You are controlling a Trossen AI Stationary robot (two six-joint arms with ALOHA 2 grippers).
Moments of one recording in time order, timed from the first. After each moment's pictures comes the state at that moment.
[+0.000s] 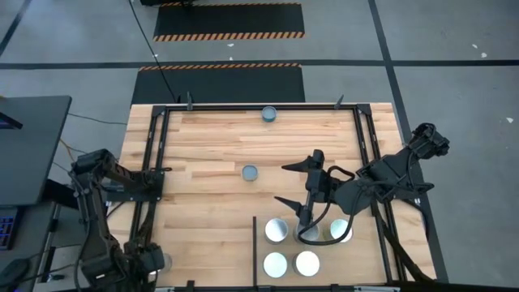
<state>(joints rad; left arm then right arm) -1.25 1.63 1.48 -1.18 -0.07 -1.66 0.58 1.49 1.63 -0.55 0.82 0.26</state>
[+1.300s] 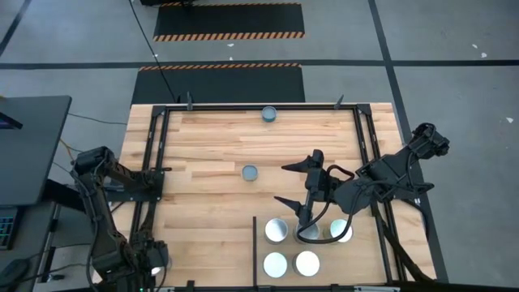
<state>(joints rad) -1.23 1.60 1.31 -1.14 -0.05 -1.43 0.58 1.49 1.63 -0.55 0.81 0.29</state>
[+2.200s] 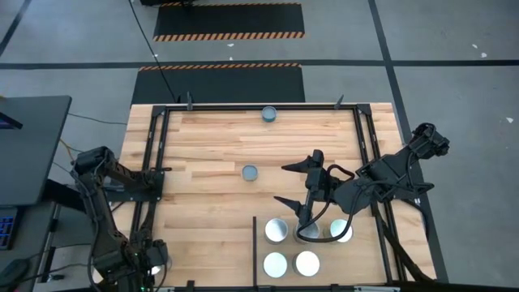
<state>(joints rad) -1.23 1.60 1.31 -1.16 0.01 -1.45 0.58 1.49 1.63 -0.55 0.81 0.32</state>
